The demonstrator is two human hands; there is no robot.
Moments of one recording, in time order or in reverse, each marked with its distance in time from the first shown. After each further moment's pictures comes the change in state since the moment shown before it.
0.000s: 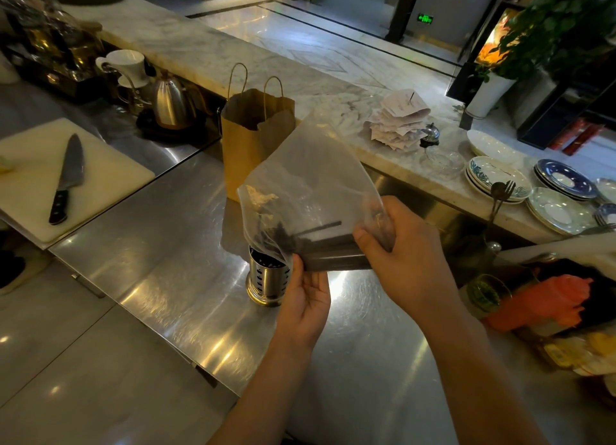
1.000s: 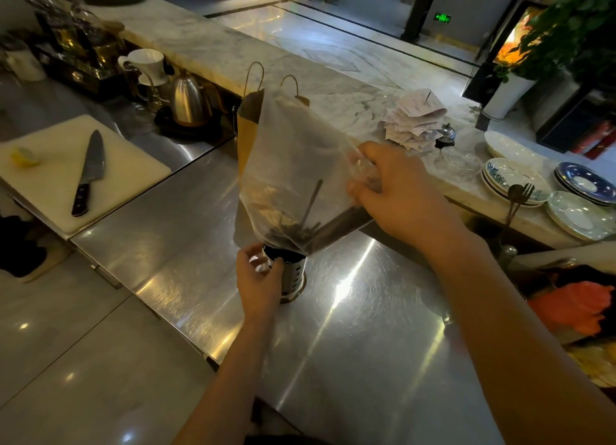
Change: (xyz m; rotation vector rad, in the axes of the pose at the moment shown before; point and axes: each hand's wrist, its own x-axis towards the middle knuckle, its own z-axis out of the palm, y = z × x) left_hand -0.002 0.070 -0.007 1.451 0.337 0.856; right_hand 0.063 -0.036 -0.011 -0.155 -0.138 -0.164
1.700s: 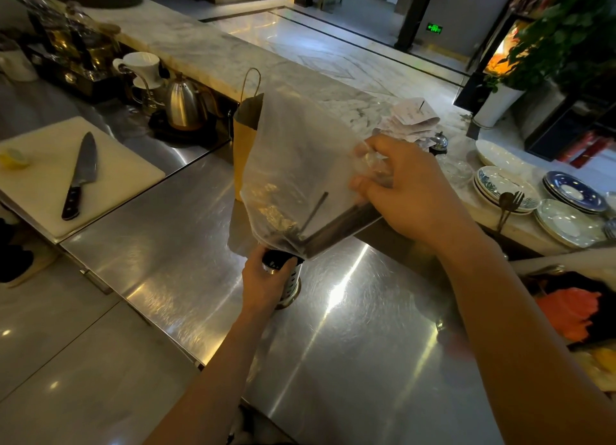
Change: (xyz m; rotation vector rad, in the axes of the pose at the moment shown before) left_hand 0.018 -0.003 0.008 0.222 -0.192 0.163; right_hand 0.001 -0.006 -0.016 0.050 0.031 0.015
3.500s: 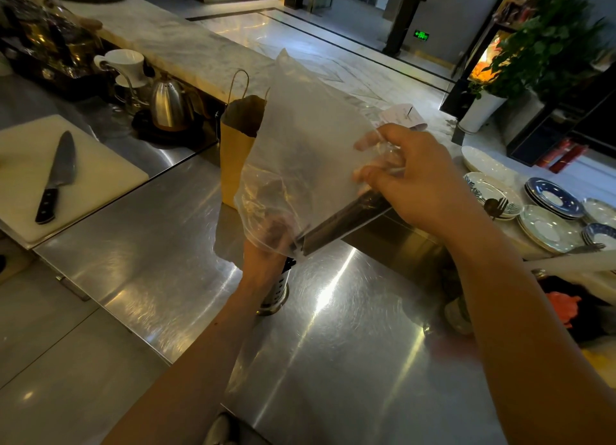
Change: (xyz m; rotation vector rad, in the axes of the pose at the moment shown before) left_hand 0.028 0.041 0.020 -0.227 -0.073 0.053; right_hand 0.011 0.004 -0.020 0.116 0.009 0.059
